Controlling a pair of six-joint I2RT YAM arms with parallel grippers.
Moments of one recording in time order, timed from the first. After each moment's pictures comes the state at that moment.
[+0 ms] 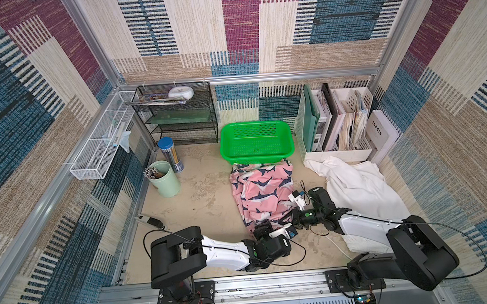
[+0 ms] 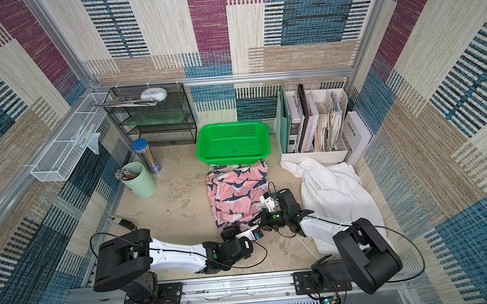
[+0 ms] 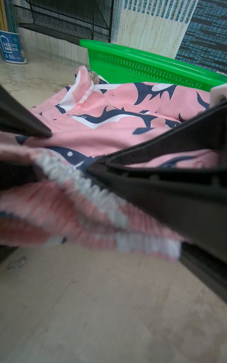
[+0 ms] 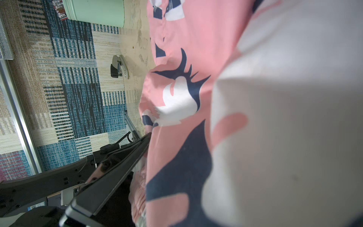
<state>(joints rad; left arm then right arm) -1.30 1.68 0.72 0.10 -0.75 0.23 0.49 1.33 0.43 0.13 -0.77 0.81</state>
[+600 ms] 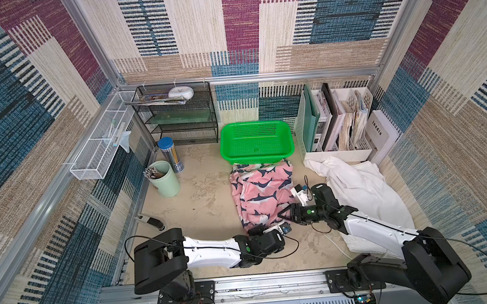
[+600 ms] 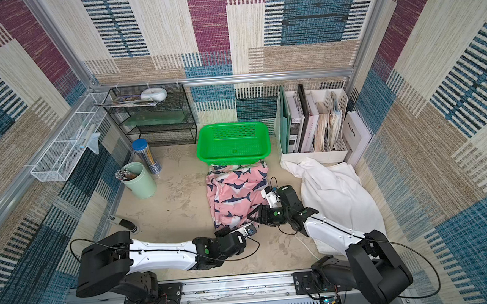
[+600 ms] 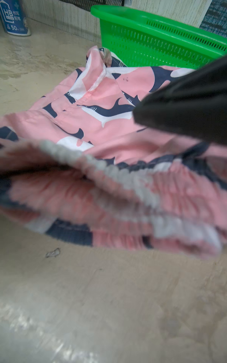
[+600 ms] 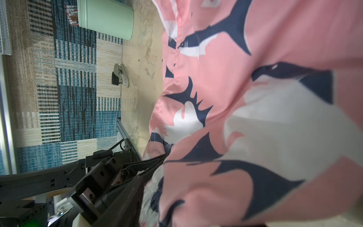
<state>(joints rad) -1.26 1.54 0.72 -0.10 -0.58 0.14 0.49 1.19 0.50 -0.03 -0.63 0.69</state>
